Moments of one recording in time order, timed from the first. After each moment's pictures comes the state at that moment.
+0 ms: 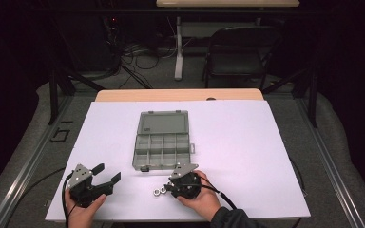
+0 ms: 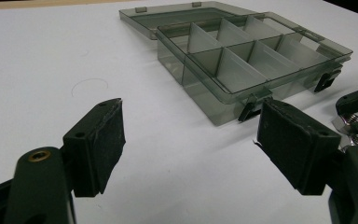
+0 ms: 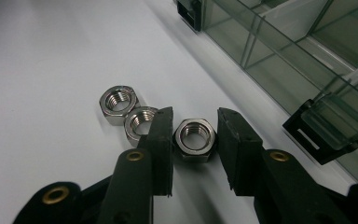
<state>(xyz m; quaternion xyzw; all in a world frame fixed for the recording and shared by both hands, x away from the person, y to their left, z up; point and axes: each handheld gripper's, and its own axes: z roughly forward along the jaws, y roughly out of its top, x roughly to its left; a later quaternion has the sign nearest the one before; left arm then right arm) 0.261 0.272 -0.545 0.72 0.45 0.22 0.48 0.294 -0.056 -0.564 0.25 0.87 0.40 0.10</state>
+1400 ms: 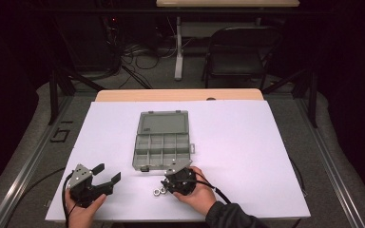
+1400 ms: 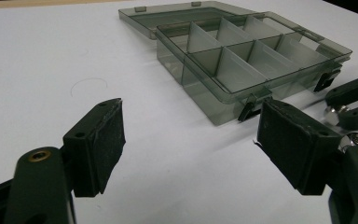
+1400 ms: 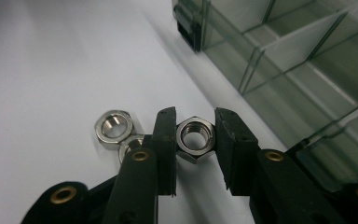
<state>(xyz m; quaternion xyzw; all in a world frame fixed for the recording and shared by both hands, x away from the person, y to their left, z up) 0.262 0.273 -0.545 0.72 0.45 0.22 0.48 0.304 -0.043 -0.556 0.24 0.88 0.39 0.10</state>
